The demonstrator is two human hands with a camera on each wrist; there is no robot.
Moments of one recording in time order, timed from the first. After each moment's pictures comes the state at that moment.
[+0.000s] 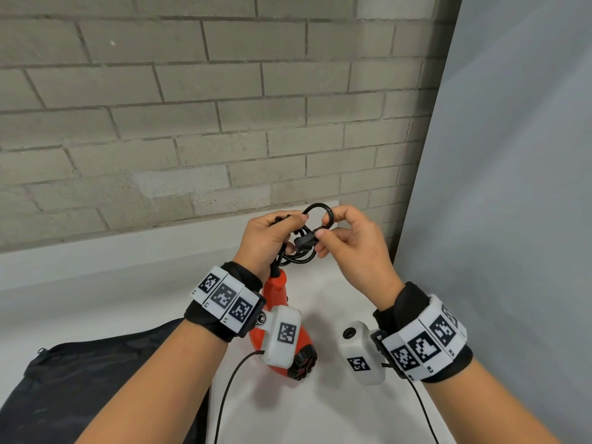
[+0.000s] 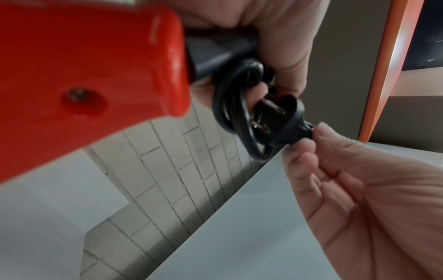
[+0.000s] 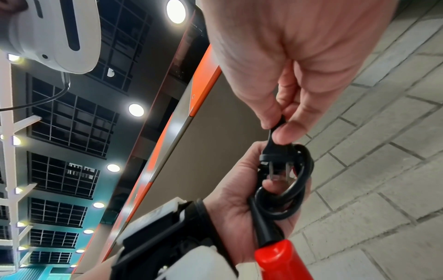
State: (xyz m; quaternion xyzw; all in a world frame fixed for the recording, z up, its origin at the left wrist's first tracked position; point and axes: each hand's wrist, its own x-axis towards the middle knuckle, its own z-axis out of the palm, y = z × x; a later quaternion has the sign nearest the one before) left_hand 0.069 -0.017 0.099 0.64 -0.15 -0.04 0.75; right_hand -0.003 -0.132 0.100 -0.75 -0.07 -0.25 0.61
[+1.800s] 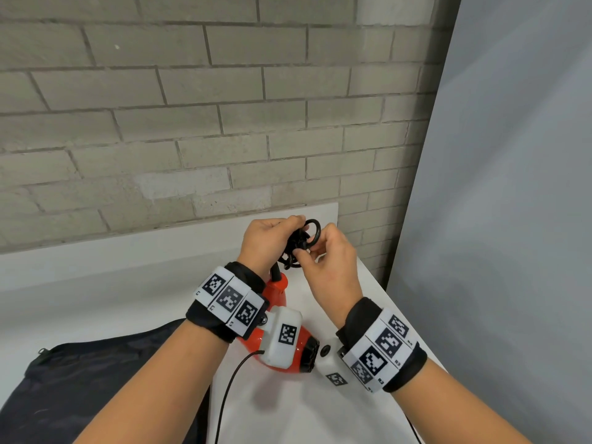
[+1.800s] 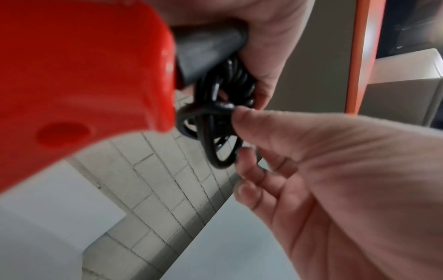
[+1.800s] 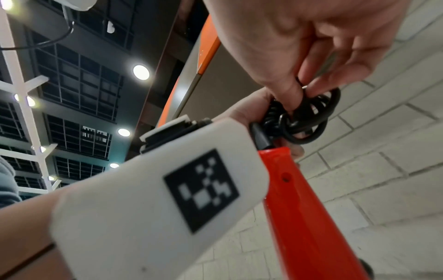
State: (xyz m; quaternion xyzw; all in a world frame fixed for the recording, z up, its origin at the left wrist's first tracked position) left_hand 0.068 -0.016 0.100 0.71 -0.12 -0.03 0.69; right_hand 0.008 -0.100 0.069 -0.80 0.03 -0.34 0.50
